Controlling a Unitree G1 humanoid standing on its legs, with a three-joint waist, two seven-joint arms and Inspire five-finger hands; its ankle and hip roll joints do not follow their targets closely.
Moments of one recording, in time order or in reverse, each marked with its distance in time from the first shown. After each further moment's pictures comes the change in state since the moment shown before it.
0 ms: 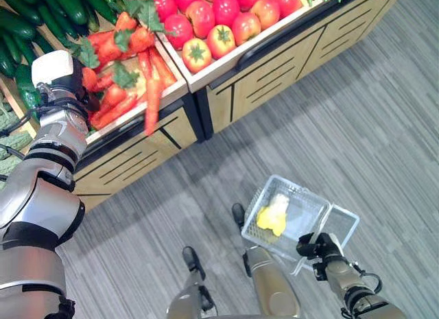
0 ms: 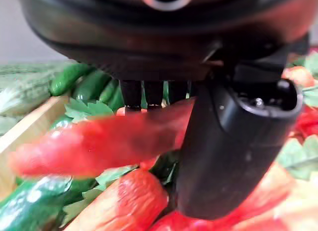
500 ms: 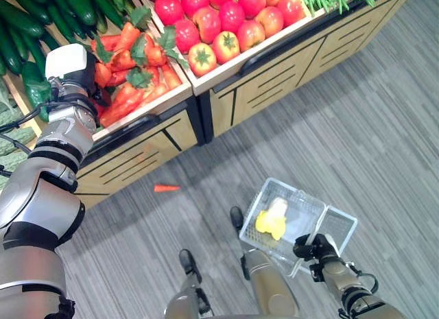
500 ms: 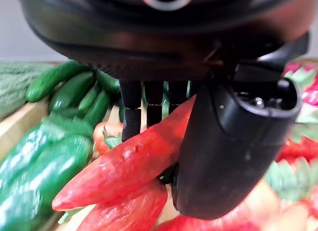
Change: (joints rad) left arm 0.006 0.012 -0.022 -0.135 0.021 -0.005 -0.002; right arm -0.005 0.009 0.019 0.020 -0.003 0.013 0.011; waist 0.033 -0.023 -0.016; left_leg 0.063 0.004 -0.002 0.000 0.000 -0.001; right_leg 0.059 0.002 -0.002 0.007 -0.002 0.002
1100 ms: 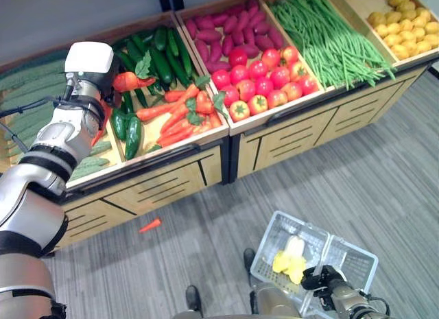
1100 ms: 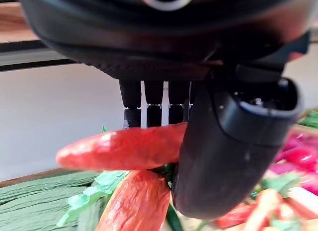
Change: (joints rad) left arm 0.141 0.103 -0.036 -0.316 0.157 -0.039 -0.054; right arm 0.101 0.001 -0.032 0.098 -0.054 0.074 0.062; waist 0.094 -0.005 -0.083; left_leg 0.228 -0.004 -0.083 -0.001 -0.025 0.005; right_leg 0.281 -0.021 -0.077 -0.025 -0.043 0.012
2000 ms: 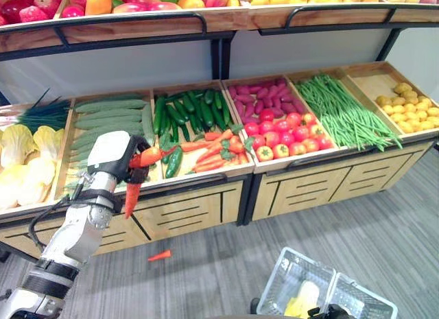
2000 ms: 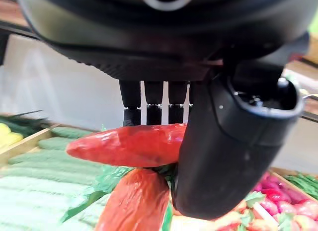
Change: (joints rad) left arm 0.927 -0.137 0.635 -0.708 0.116 0.080 -0.085; right arm 0.131 0.049 -0.116 -0.021 -0.113 0.065 0.032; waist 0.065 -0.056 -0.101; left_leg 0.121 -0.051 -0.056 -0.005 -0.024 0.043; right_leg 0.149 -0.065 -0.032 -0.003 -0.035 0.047
